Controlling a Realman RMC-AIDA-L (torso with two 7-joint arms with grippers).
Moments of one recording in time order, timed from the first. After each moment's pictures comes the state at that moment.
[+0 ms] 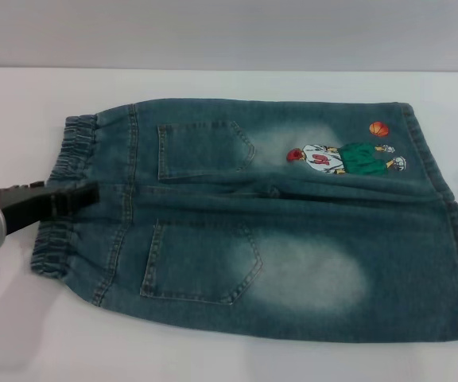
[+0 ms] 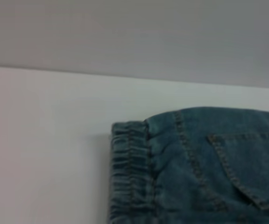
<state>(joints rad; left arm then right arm) 0.07 -2.05 -1.42 -1.64 2.65 -0.69 0.07 -0.13 2.07 1.96 1.48 -1.66 0.95 -0.83</state>
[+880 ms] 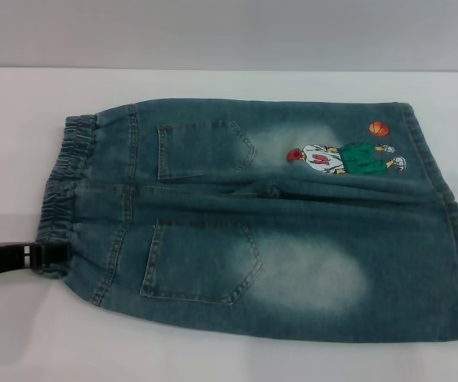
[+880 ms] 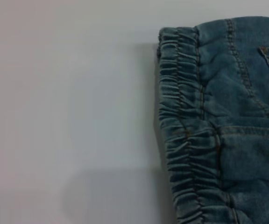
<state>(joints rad) 0.06 -2.06 -1.49 -1.66 2.72 -0.98 0.03 -0.11 2.07 1.96 1.48 -1.66 0.96 -0.82</state>
